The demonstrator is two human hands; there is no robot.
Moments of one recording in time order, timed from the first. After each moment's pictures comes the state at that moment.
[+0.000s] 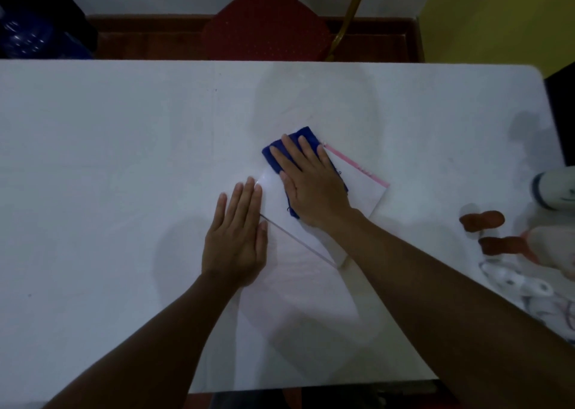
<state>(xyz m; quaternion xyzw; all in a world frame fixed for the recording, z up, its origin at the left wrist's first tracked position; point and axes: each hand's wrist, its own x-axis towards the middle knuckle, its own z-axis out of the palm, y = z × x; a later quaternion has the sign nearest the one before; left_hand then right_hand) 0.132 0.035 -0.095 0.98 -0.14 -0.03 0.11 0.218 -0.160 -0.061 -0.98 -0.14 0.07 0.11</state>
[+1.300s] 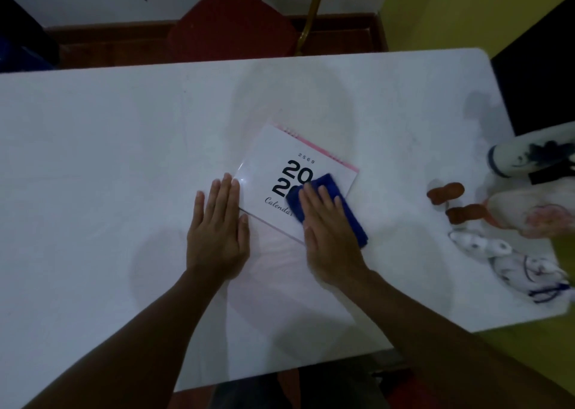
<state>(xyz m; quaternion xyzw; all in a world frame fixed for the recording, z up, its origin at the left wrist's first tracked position) 0.132 0.036 -0.090 0.98 -0.15 0.00 0.12 0.084 -0.195 -0.060 -0.98 0.00 0.06 0.21</state>
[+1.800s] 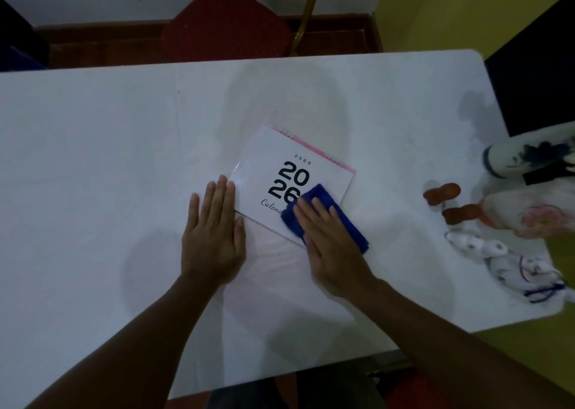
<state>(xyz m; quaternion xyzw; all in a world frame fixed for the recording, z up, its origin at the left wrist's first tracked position) 0.132 0.037 -0.095 0.98 -0.15 0.02 0.13 0.067 -0.211 -0.062 -0.97 -0.08 0.06 0.23</state>
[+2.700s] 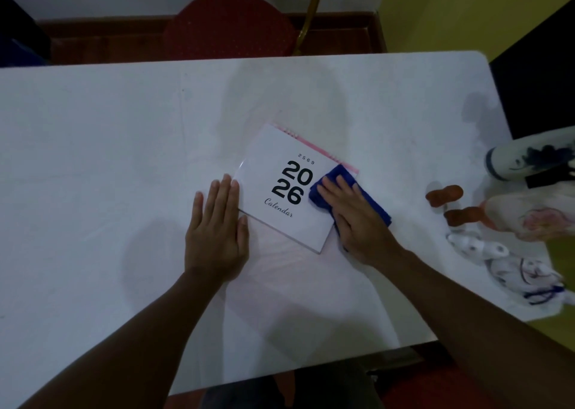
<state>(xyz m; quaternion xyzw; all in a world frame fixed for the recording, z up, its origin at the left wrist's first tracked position) 0.132 0.036 -0.095 0.98 -0.15 0.02 0.12 0.106 -0.264 -0.052 -0.96 -0.07 0.06 0.27</state>
